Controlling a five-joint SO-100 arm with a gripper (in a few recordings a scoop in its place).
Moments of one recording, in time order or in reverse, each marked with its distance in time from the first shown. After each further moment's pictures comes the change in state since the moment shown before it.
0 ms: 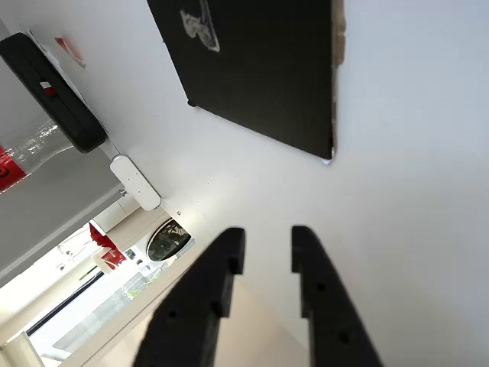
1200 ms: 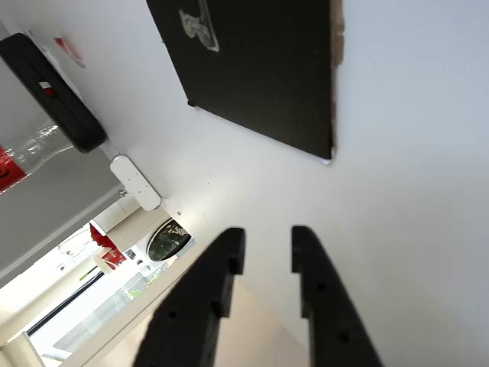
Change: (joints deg) arm 0.0 0.0 0.0 -0.1 0.0
